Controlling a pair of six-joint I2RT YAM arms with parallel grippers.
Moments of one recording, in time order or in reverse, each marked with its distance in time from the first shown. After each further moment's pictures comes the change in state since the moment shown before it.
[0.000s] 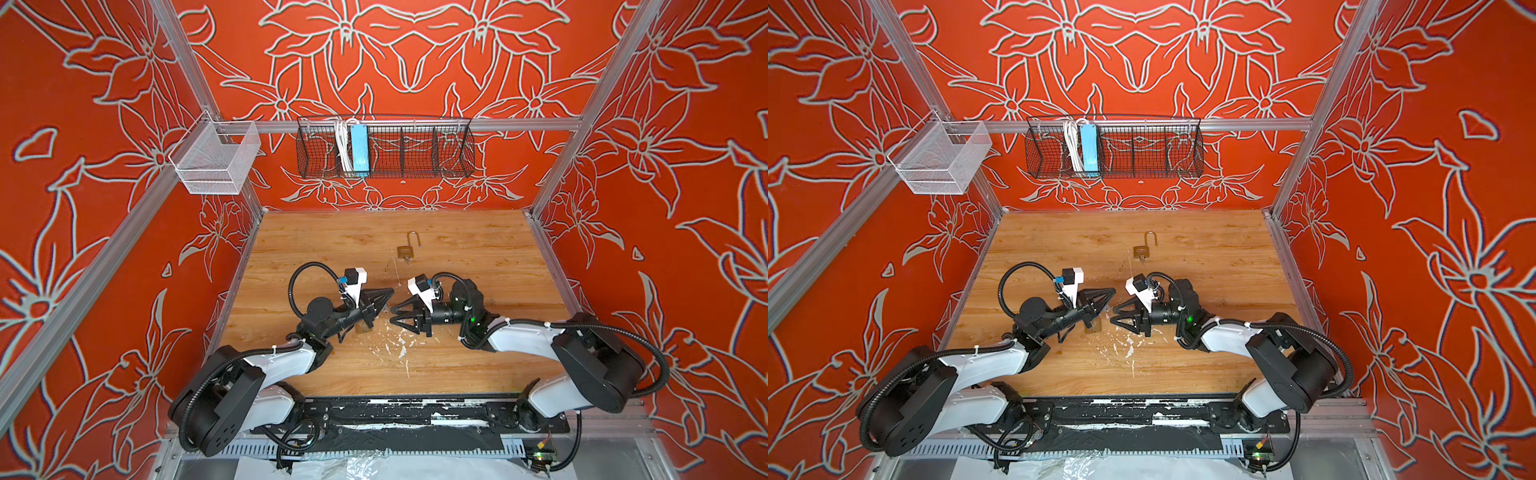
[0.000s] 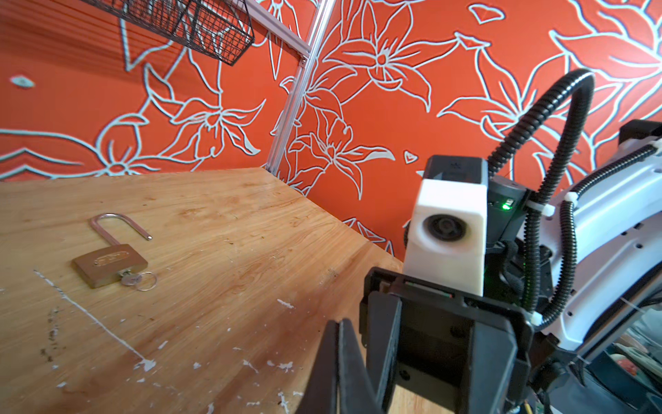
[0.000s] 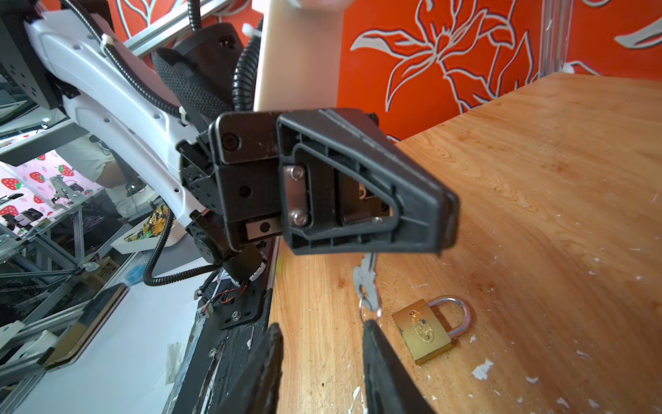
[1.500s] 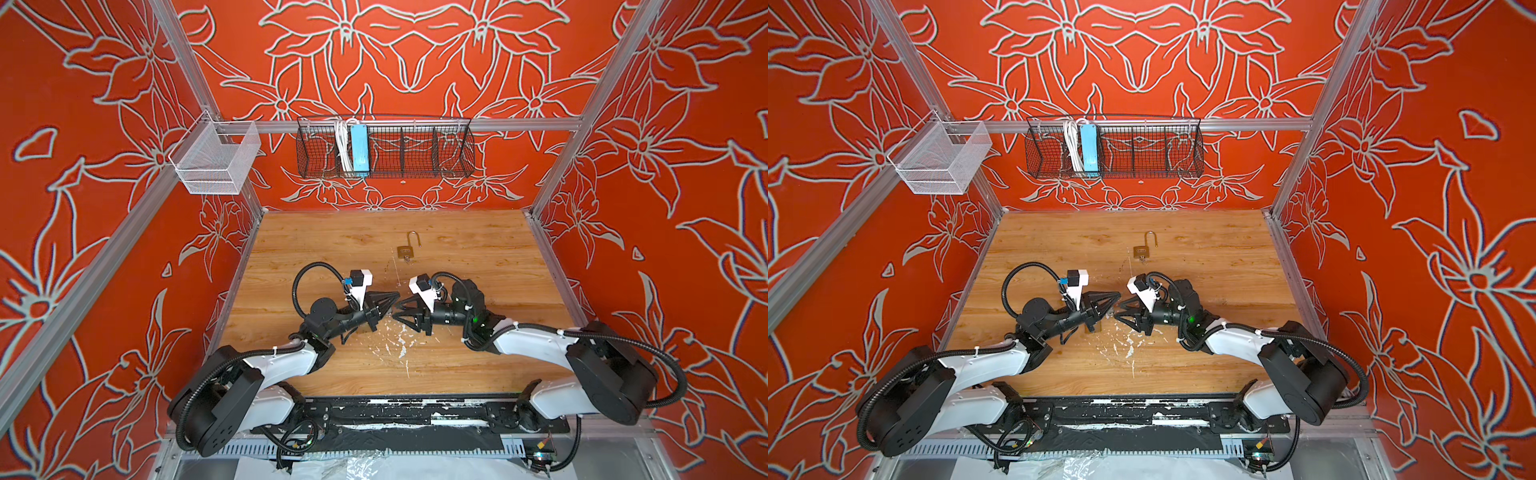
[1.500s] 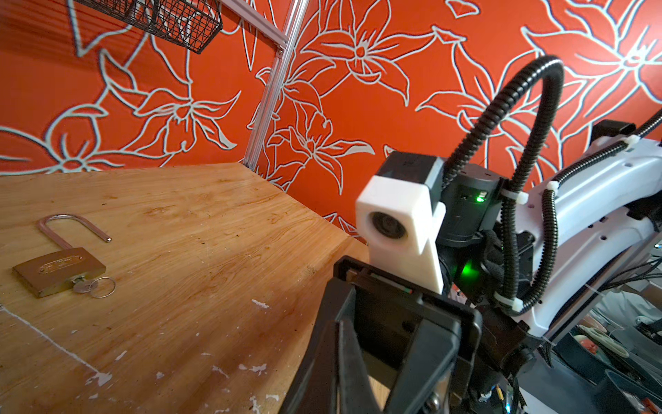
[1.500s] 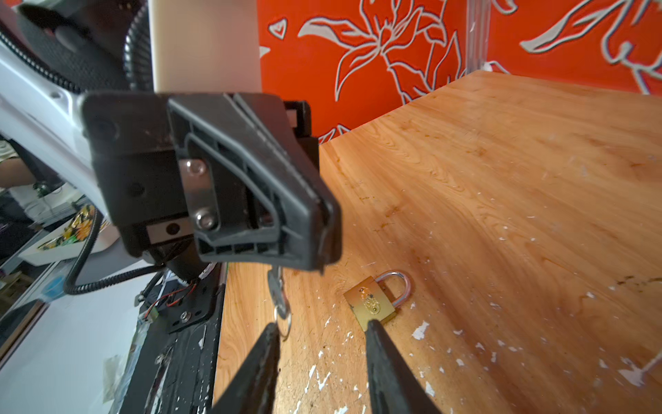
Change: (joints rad) left arm -0.045 -0.017 0.015 -0.026 0.003 -0.004; right arm 0.004 -0.094 -0.010 -0.174 0.189 -0.112
